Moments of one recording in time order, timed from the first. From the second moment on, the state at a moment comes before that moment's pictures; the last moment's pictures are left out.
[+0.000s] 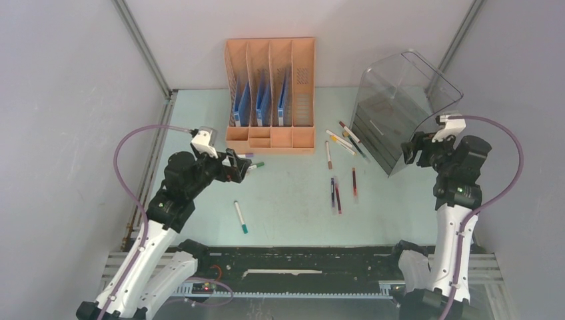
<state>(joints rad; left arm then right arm) -0.35 0.69 0.74 -0.31 0.16 -0.23 -0.39 0.83 0.89 -0.41 -0.56 -0.14</state>
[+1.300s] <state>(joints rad) -0.29 0.72 0.42 0.27 0.31 -0.66 -0.26 0.97 0.86 -0.28 -0.27 -0.02</state>
